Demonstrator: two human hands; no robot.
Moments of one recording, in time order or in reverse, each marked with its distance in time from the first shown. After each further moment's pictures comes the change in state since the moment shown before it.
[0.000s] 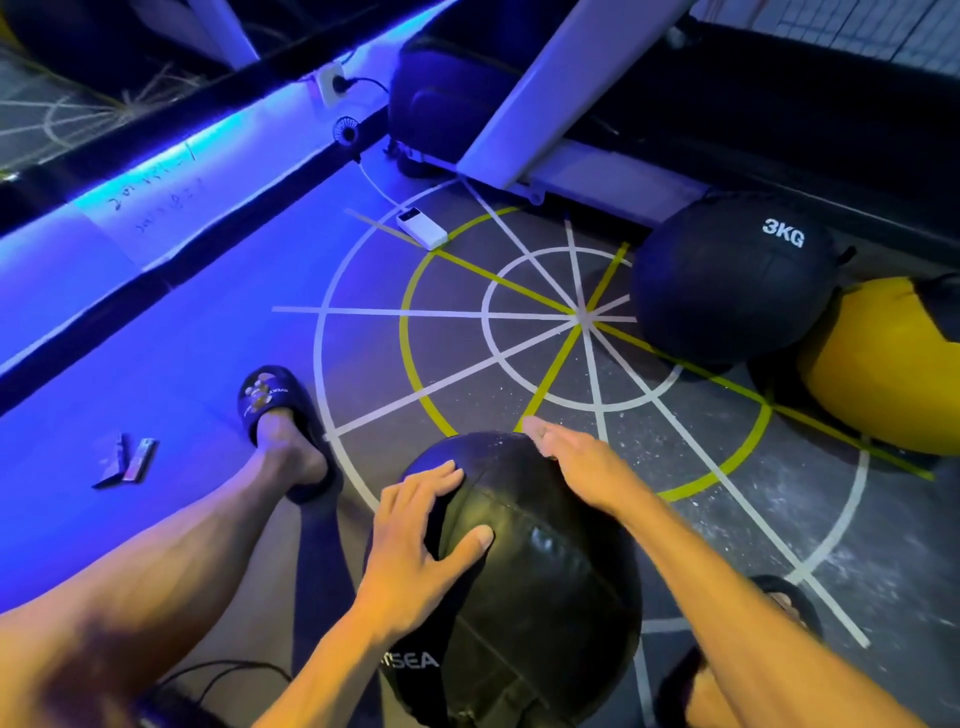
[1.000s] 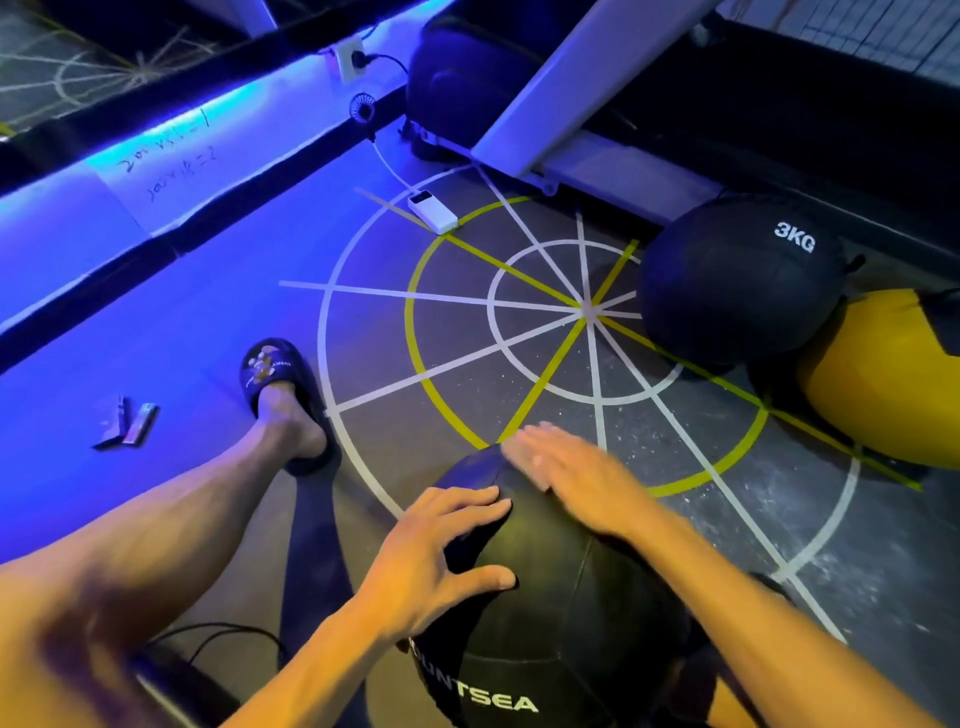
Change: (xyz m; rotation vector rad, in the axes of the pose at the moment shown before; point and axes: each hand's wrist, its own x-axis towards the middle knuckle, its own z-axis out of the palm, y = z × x) left_hand -0.016 0.013 0.000 0.050 -0.294 0.086; right_hand -0.037 -0.010 -0.001 -0.206 -0.187 -0.148
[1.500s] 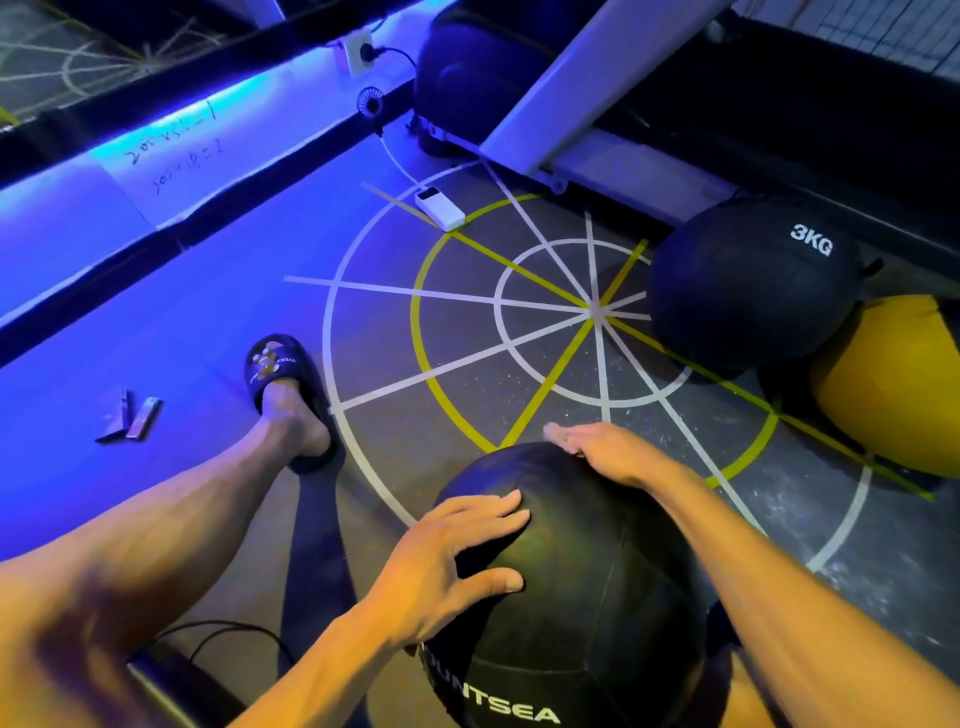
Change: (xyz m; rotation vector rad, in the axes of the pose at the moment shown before) left_hand 0.004 0.003 0.002 -0.064 -0.051 0.053; right_hand 0.042 0.034 -0.027 0.074 -0.063 0.280
